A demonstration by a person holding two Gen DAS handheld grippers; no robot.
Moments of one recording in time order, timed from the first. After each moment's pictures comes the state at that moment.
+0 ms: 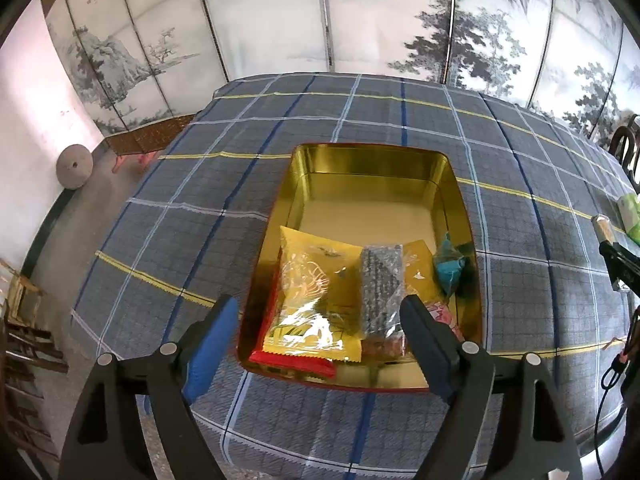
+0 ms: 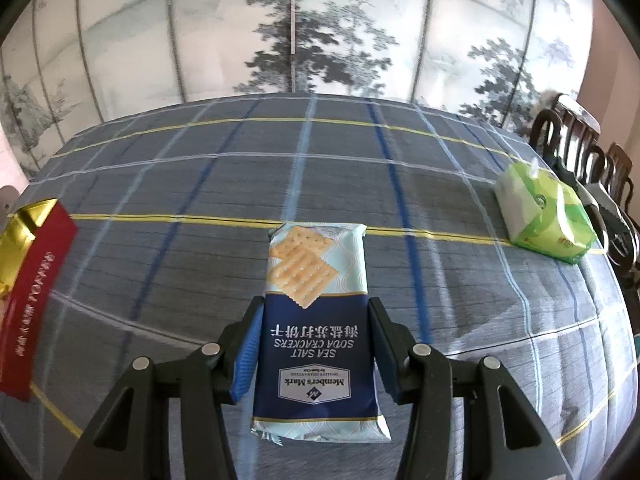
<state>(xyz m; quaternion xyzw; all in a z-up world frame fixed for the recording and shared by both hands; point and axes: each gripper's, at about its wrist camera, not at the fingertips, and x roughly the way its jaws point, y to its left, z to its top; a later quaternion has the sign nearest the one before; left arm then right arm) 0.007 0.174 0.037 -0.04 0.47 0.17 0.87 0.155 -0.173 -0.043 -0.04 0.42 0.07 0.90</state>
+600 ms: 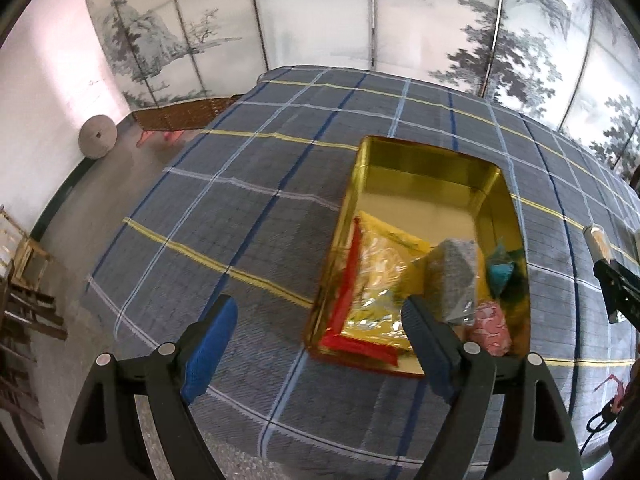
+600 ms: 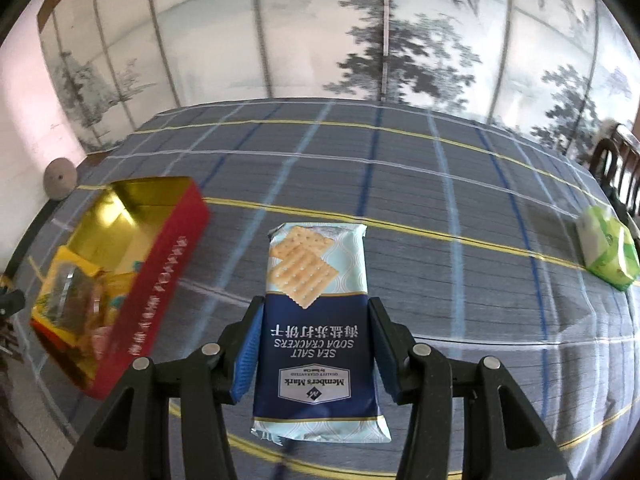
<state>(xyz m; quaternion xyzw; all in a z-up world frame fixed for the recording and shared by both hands) -0.022 0.219 0.032 -0.08 0.46 0.22 0.85 0.107 -0.058 -0.016 -0.05 0.42 0.18 0.89</state>
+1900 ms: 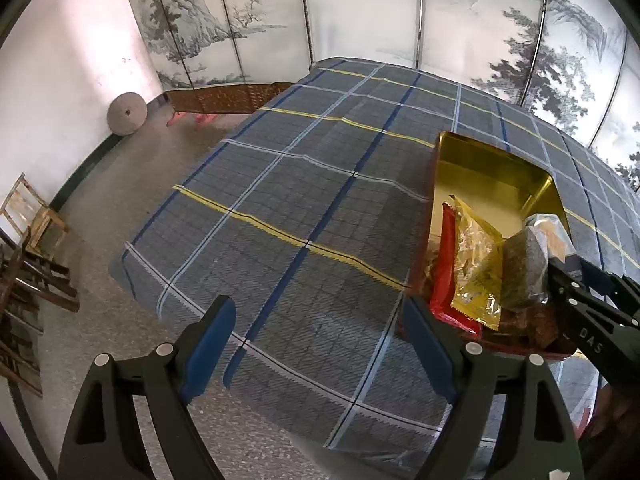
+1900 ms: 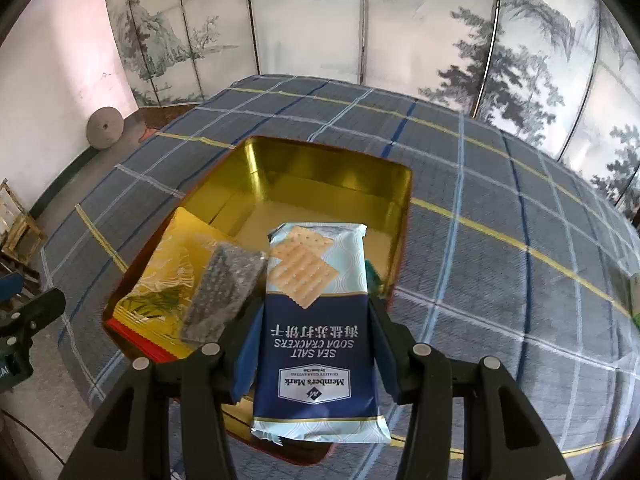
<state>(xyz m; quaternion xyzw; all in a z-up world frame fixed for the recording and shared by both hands) -0.066 0.264 0.028 -0.10 0.46 0.28 0.84 0.047 0.101 -0.018 -0.11 0.43 0.26 0.86</state>
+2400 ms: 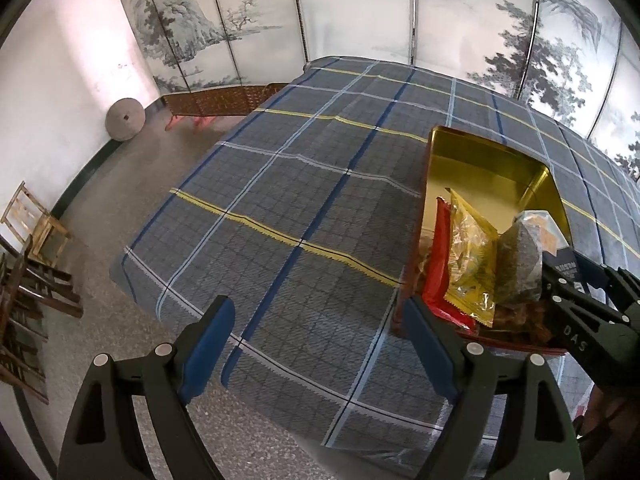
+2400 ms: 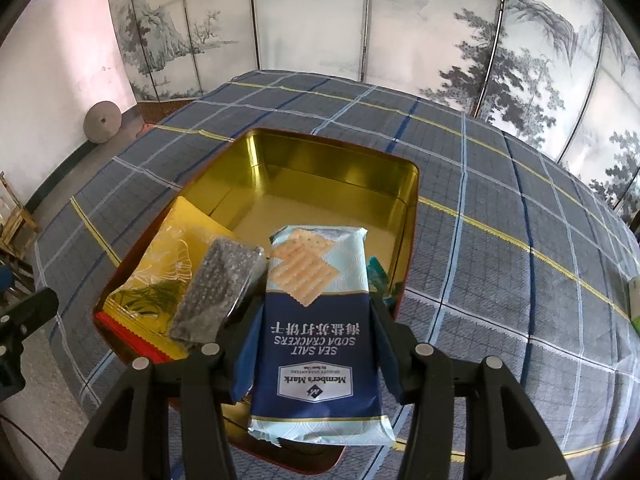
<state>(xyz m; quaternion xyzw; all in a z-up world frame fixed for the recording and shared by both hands) -0.062 0.255 0.027 -0.09 0.46 0.27 0.84 0.044 0.107 -0.024 -0.13 0.42 0.25 0.86</state>
